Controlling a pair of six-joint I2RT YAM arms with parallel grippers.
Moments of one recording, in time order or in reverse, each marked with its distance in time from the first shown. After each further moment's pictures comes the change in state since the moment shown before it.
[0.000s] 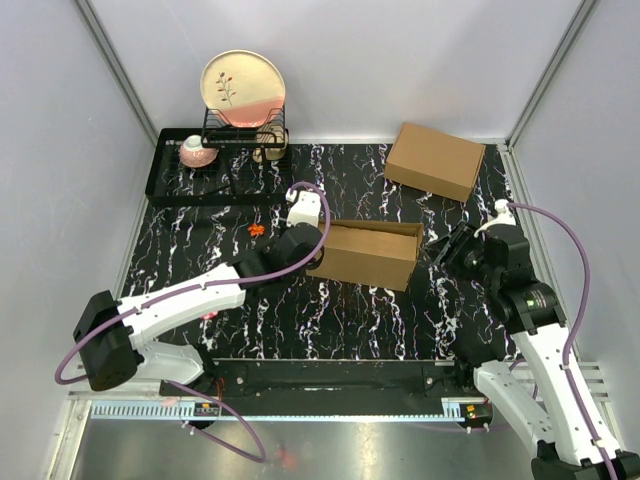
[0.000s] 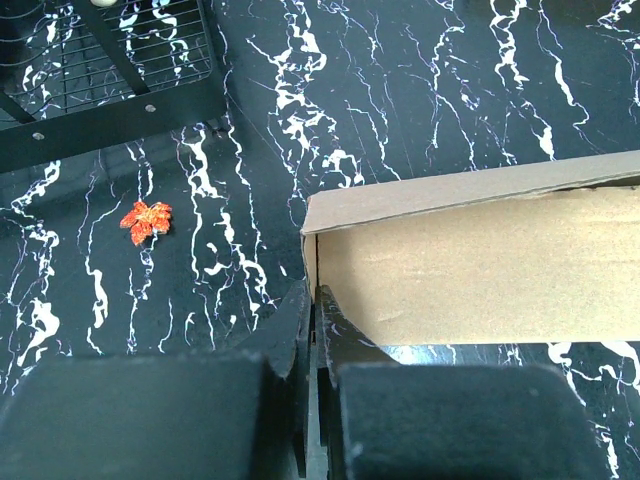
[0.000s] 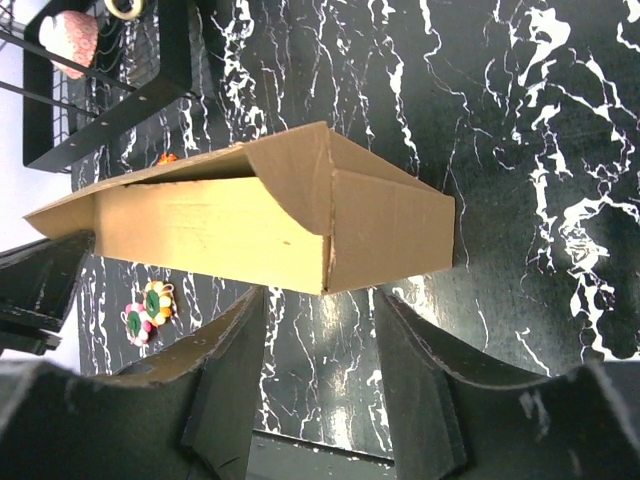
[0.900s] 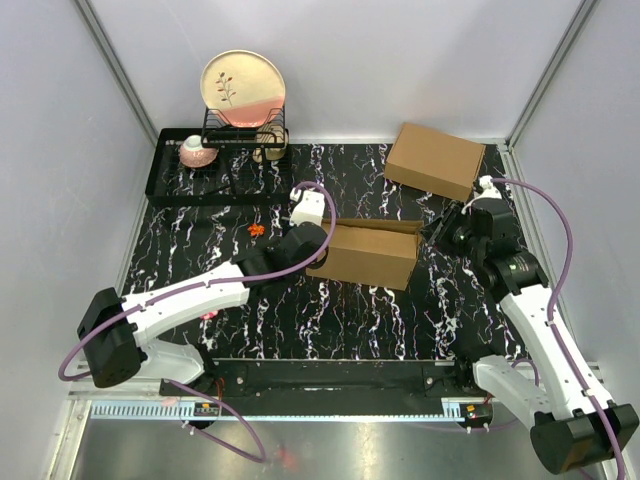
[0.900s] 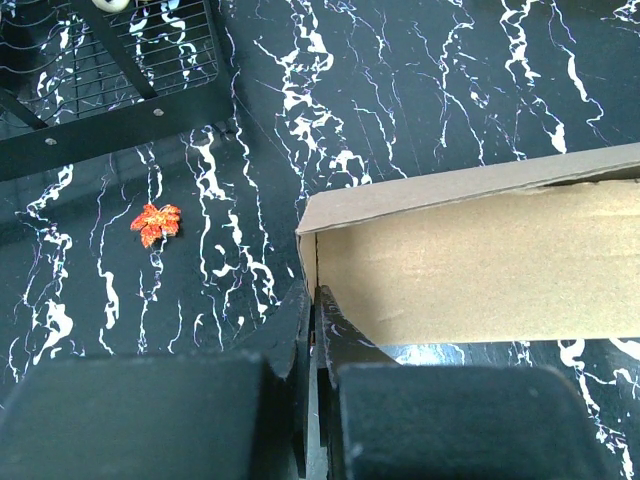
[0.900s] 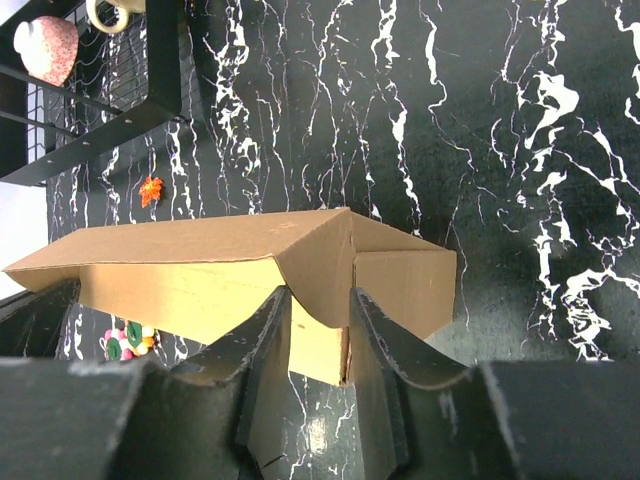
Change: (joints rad) left arm -0.010 0.028 0.027 -0.021 -0.025 0.016; right arm 0.000 0.208 0.069 0.130 0.013 -0.062
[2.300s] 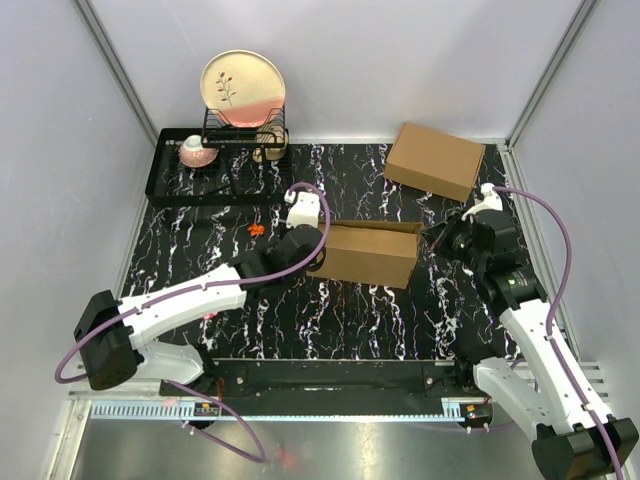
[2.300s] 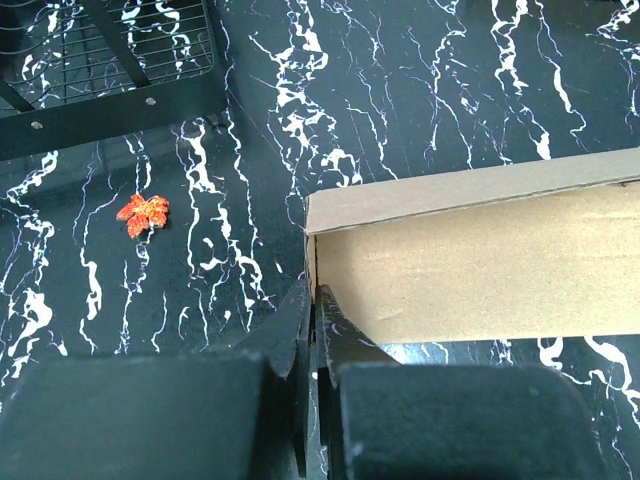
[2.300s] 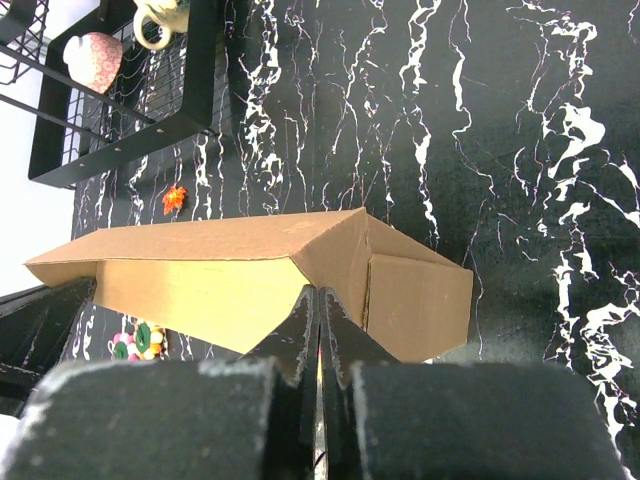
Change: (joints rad) left arm -0.006 -0.023 -0.020 0.005 -0.002 -0.055; right arm 0.002 -0.074 -0.108 0.138 -0.015 -0.012
